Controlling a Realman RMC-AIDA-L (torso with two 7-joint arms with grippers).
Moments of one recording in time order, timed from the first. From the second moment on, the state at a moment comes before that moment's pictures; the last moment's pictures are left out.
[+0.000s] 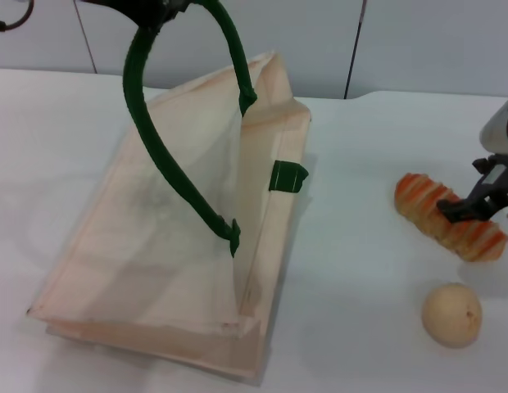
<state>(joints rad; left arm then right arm) -0.57 -2.02 1.16 2.03 -0.68 -1.60 0.59 0.43 2.02 -1.50 -1.30 -2.63 -1.02 2.33</state>
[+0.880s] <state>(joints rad) -0.57 -2.03 1.16 2.03 -0.68 -1.59 0.60 0.45 2.02 -1.53 -1.29 -2.63 -1.07 2.32</state>
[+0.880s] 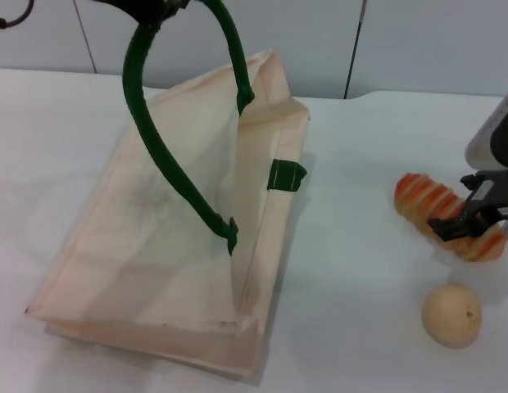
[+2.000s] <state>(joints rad) -0.58 -2.03 1.17 2.02 -0.68 -1.60 0.60 0.54 2.02 -1.53 -1.09 -2.63 -1.01 2.31</state>
